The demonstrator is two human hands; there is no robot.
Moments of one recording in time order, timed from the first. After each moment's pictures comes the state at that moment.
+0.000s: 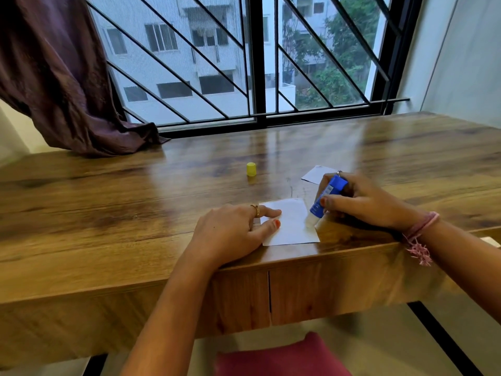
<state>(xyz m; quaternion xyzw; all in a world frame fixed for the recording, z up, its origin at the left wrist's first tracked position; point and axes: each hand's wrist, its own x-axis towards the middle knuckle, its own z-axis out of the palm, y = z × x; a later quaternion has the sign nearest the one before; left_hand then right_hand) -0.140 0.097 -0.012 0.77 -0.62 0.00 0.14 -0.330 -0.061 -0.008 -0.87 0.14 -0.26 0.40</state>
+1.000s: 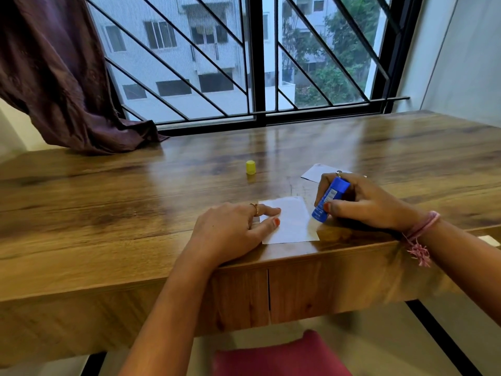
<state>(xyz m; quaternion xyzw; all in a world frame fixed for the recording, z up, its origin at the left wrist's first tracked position) -0.138 0.097 -0.015 0.77 -0.62 0.00 0.15 -0.332 -0.060 -0.008 -0.87 0.03 -0.25 0.42</state>
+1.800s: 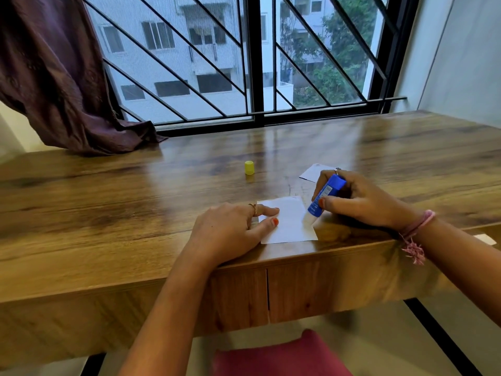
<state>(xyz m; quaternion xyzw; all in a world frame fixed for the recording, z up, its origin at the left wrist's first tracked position) -0.137 0.097 -0.016 0.77 -0.62 0.00 0.15 -0.329 -0.059 -0.009 -0.87 0.06 -0.27 0.40</state>
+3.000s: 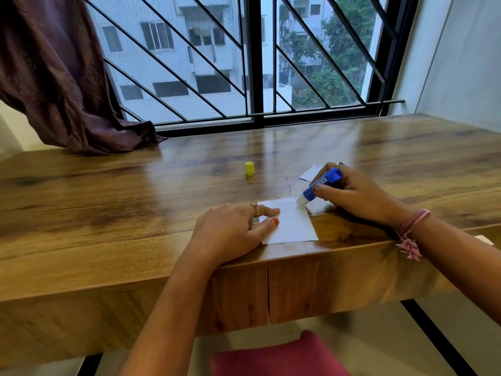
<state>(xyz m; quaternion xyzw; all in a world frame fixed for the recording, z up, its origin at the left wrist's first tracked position) -0.138 0.097 -0.015 0.77 -0.63 0.01 0.15 -0.321 -0.069 -0.013 -0.87 0.20 -0.31 0.34</state>
